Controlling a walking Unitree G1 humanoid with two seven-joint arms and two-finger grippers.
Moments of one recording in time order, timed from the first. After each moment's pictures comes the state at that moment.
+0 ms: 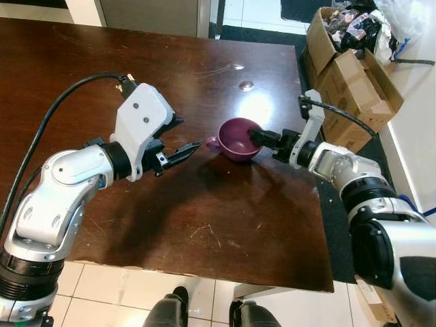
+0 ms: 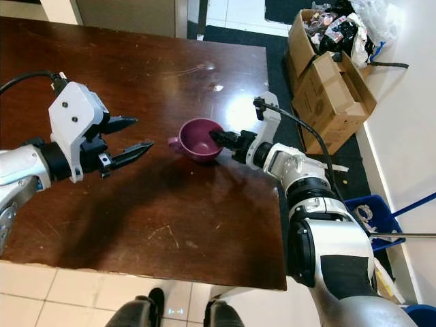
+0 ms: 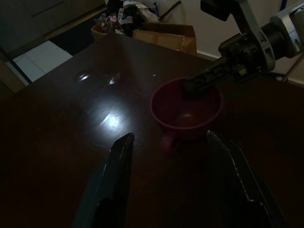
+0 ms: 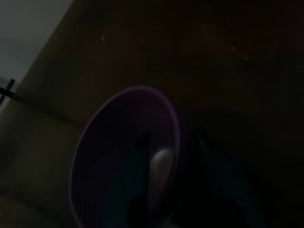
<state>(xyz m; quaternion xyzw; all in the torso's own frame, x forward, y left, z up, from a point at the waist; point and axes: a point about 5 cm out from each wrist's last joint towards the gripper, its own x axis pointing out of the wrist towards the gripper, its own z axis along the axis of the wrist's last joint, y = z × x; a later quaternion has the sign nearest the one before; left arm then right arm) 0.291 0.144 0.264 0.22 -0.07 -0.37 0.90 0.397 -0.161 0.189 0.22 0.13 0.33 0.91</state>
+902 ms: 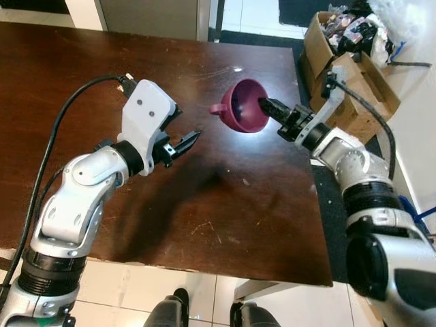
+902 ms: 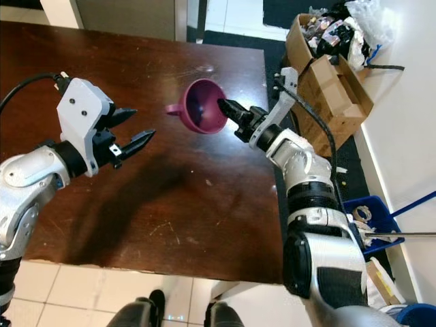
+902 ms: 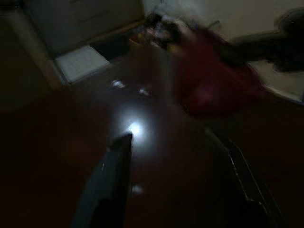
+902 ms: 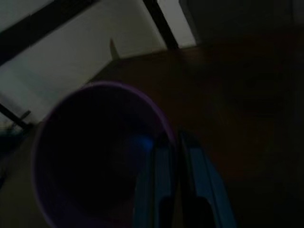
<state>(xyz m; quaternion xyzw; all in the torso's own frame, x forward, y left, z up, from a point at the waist) 0.308 0.143 0.260 0.16 -0.10 -0.29 0.94 0.382 -0.159 0.227 0.20 -0.03 0.35 0.91</state>
